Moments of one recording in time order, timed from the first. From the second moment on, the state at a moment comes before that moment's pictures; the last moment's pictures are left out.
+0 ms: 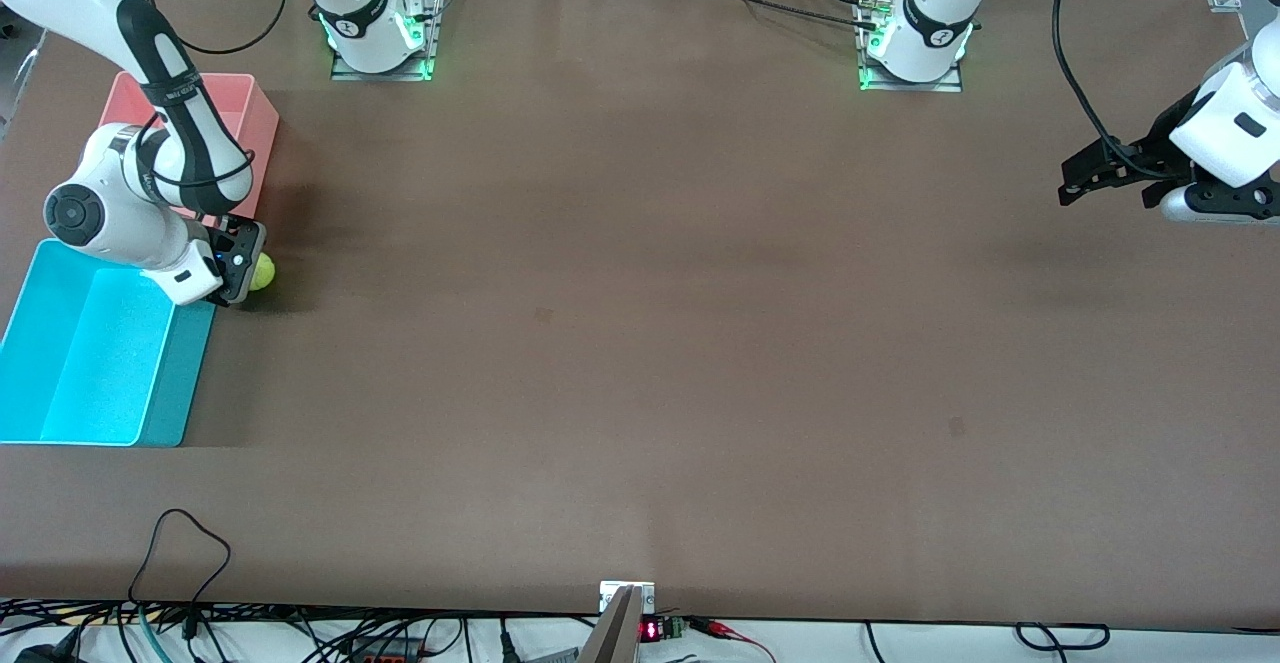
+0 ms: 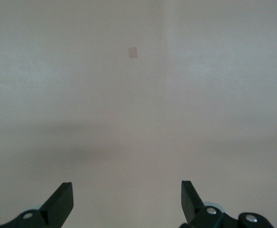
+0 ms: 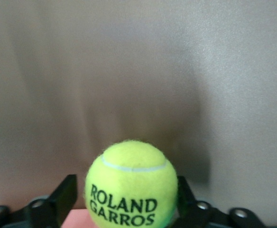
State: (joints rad) left arm -0.01 -0.06 0.00 -1.75 -0.03 1.67 0.00; right arm -0.24 0.38 -0.02 -2.21 -0.14 2.43 -1.50
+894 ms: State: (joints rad) left arm -0.01 -0.06 0.00 -1.74 -0.04 1.68 0.00; right arm -0.22 0.28 0.00 -2.17 -0.14 2.44 -1.27
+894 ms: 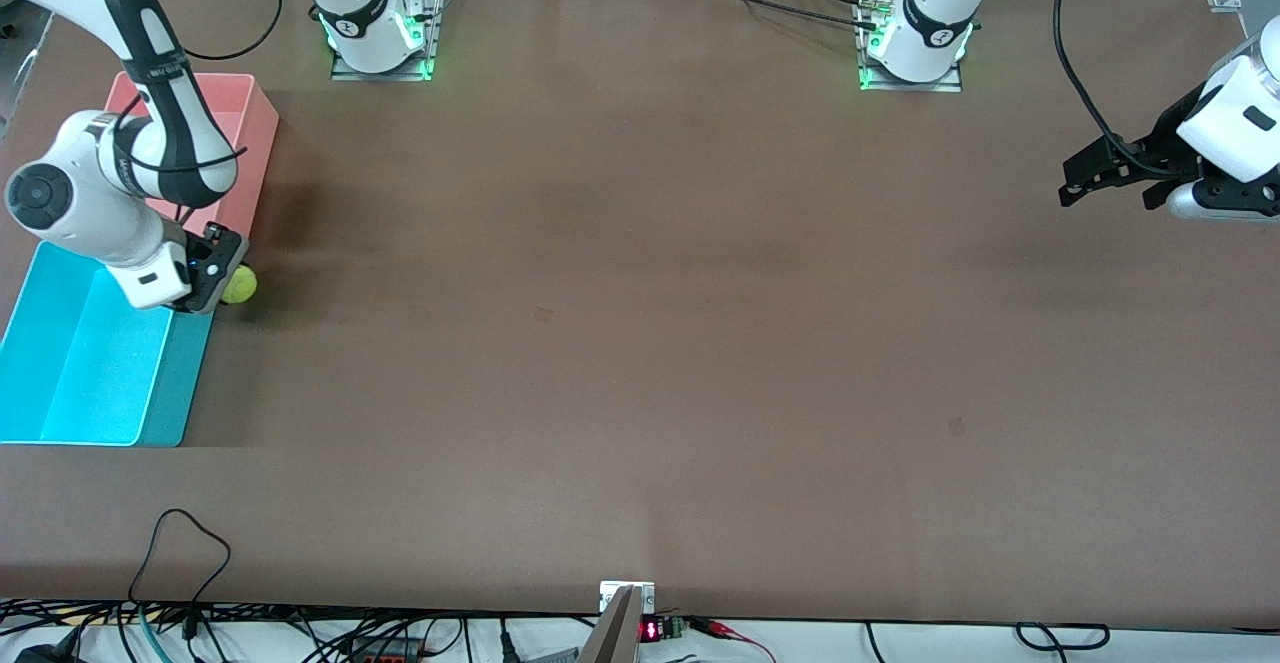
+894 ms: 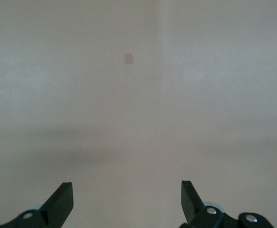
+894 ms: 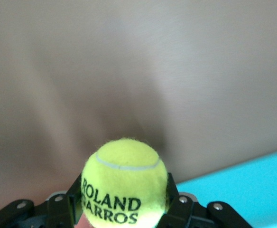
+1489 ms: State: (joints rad) left arm 0.00 -0.05 0.01 -1.74 -0.04 1.68 0.00; right arm -0.23 0.22 -0.15 -2.06 -0.02 2.36 -1.11
